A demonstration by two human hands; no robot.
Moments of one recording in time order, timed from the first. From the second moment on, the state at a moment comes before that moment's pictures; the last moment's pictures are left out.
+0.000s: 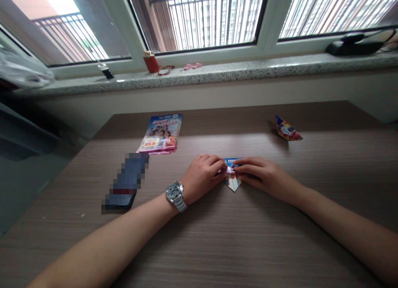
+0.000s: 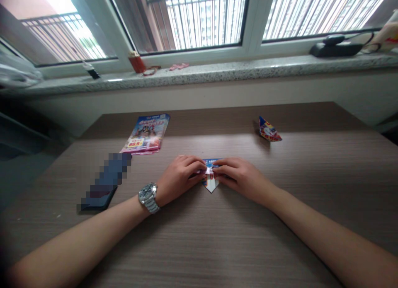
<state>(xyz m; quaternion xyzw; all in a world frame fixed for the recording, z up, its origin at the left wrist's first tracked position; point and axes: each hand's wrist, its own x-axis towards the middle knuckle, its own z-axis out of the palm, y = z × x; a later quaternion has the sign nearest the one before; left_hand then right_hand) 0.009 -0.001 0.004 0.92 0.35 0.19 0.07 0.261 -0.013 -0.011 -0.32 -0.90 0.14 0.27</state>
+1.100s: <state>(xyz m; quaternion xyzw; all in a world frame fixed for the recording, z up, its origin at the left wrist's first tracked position) 0.004 -0.007 0.008 0.93 0.32 0.17 0.03 0.267 -0.017 -0.013 -0.31 -0.92 0.10 0.22</state>
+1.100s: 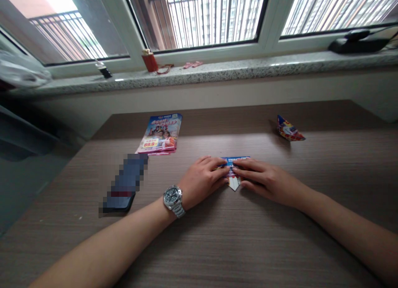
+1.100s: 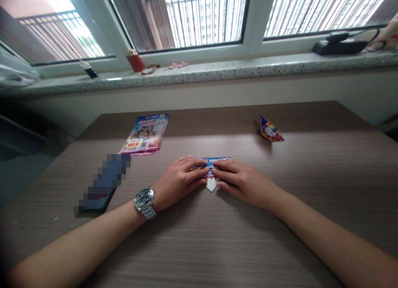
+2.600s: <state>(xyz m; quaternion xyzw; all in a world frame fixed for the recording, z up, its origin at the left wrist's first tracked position) 0.007 -0.012 0.008 0.92 0.36 0.16 0.07 0.262 -0.020 -0.011 -0.35 -0.92 0.08 0.18</state>
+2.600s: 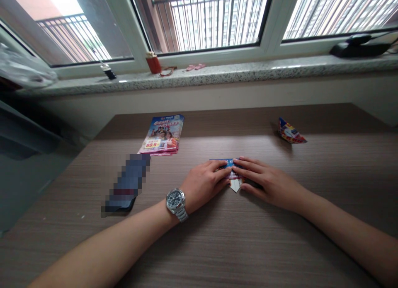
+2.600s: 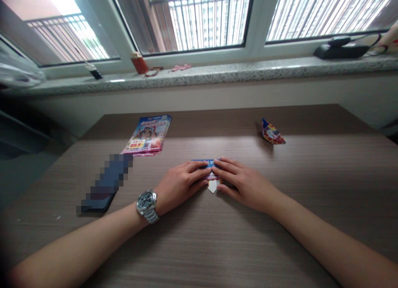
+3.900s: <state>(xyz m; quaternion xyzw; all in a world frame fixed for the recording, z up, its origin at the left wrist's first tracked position) 0.007 -0.019 0.012 0.92 0.35 0.15 0.06 0.264 -0.020 -0.007 -0.37 -0.91 0.01 0.16</state>
